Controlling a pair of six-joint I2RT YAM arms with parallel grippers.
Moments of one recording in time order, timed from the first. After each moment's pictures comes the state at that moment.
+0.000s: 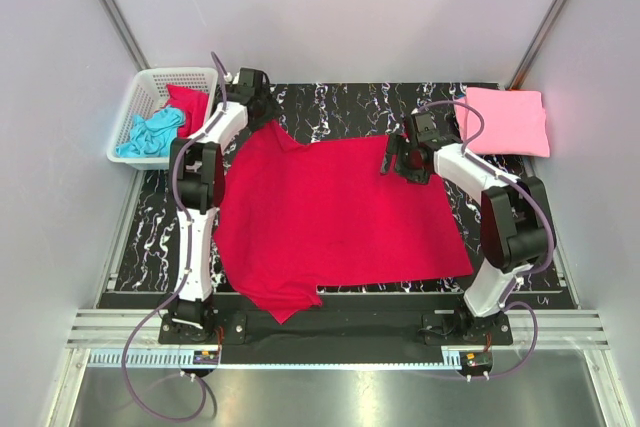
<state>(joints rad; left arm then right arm) -0.17 2.38 2.03 -0.48 -0.04 -0.71 0.30 1.74 1.21 -0.46 0.01 0.52</state>
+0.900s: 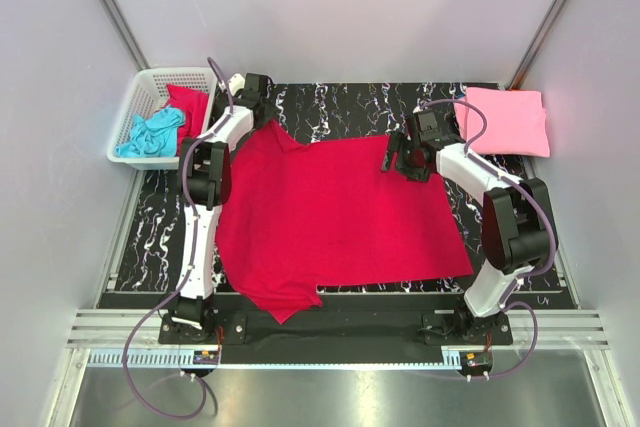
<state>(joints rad) -0.19 2.51 2.11 -0.39 -0.24 -0.90 0.29 1.73 1.21 -0.44 -0.02 0.52</state>
